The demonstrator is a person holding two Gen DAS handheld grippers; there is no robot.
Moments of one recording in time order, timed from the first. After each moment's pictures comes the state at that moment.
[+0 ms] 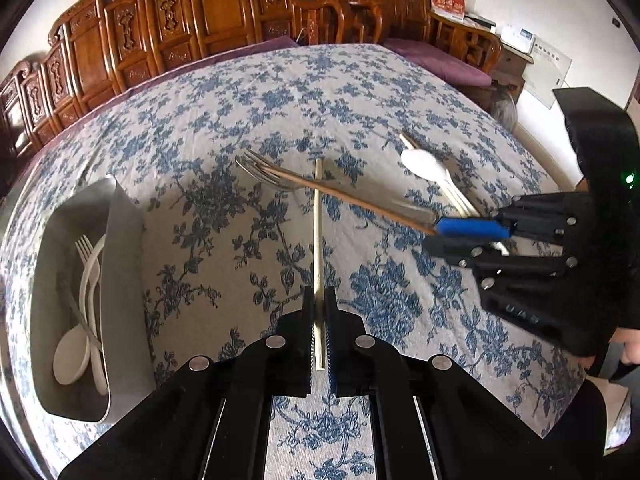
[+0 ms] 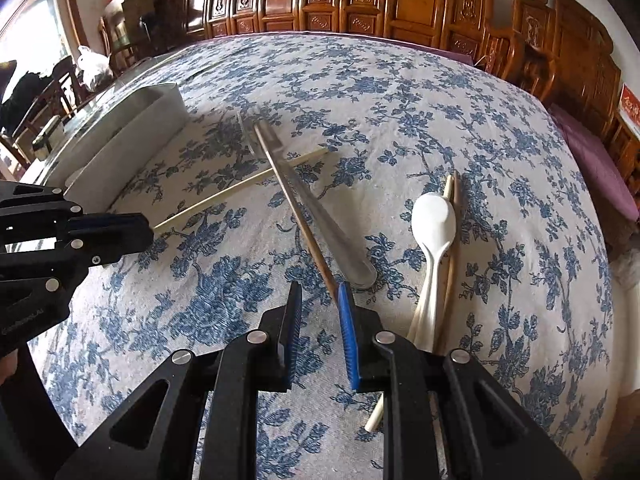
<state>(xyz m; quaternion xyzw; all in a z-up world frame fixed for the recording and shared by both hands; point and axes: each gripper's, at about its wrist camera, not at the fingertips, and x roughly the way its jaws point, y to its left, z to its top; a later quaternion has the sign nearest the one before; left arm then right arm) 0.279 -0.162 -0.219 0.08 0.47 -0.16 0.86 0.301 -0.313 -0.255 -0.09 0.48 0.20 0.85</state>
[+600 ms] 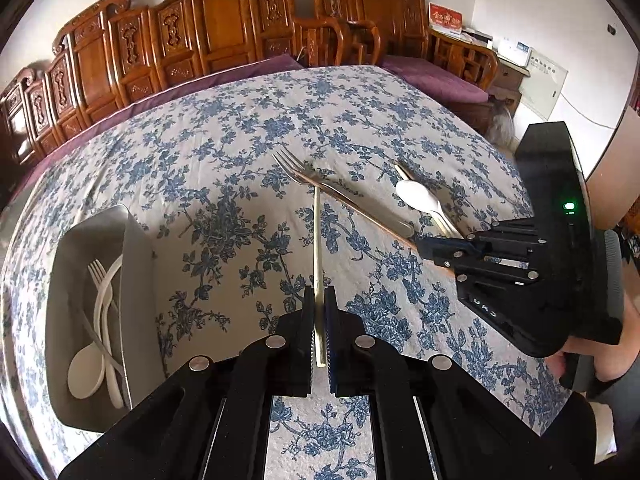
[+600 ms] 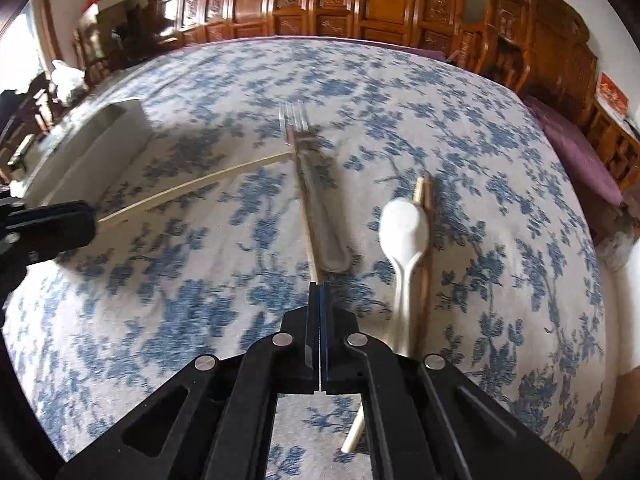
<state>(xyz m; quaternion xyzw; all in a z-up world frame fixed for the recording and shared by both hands) 0.280 -0.162 -0.197 0.08 0.45 -0.16 0.88 0.314 -0.322 -0.257 -0.08 0.47 0.16 0.86</state>
